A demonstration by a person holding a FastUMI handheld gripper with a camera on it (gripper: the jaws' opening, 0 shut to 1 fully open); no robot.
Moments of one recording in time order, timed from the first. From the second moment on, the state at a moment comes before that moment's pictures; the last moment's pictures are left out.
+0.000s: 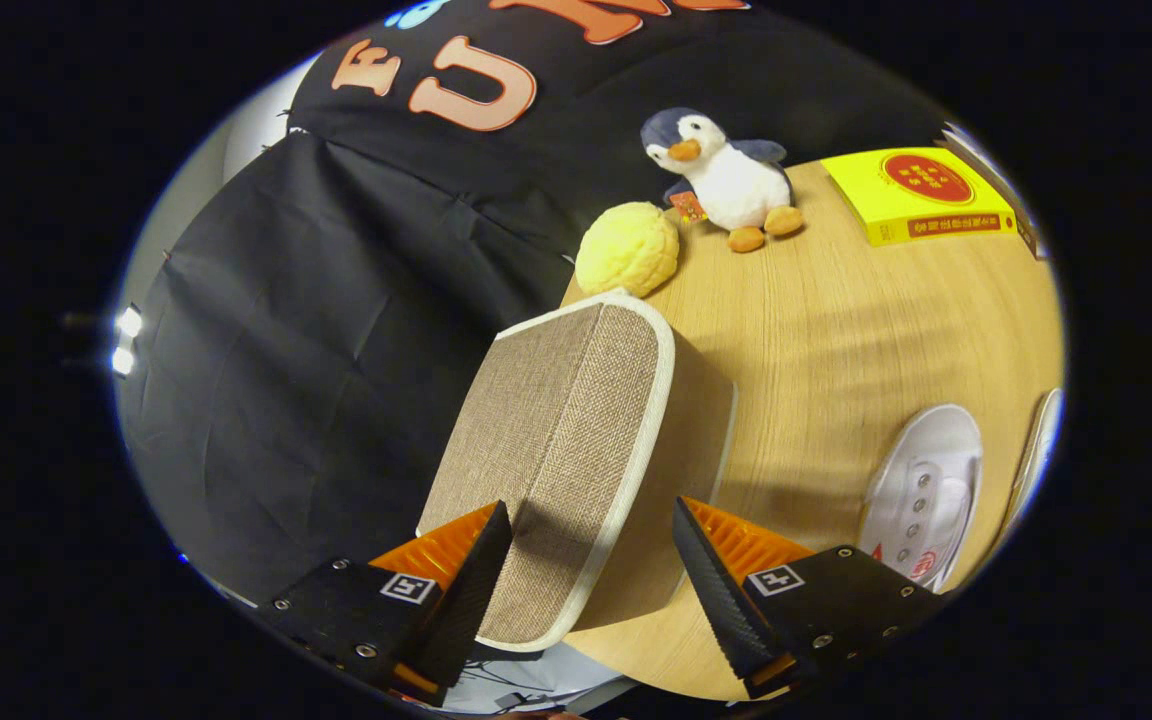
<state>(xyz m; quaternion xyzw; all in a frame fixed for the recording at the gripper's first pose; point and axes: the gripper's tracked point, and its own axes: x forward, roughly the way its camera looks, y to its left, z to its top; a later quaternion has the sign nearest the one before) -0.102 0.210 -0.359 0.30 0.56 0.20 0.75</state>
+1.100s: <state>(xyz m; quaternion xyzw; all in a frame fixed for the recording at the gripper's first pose) -0.061 0.297 -0.228 0.32 0.47 0.33 0.75</state>
